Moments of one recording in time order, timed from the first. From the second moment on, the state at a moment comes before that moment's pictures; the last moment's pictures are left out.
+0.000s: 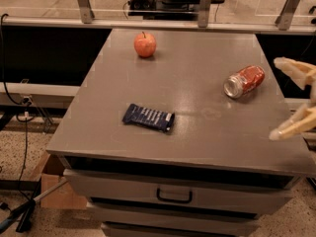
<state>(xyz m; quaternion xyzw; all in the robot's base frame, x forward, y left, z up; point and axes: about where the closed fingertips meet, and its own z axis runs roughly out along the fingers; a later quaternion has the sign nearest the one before) 0.486 -0.250 0.917 -0.55 0.61 0.21 0.53</state>
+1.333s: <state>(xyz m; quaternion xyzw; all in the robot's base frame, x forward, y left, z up) 0.442 -0.257 0.994 -0.43 0.46 0.36 0.69</state>
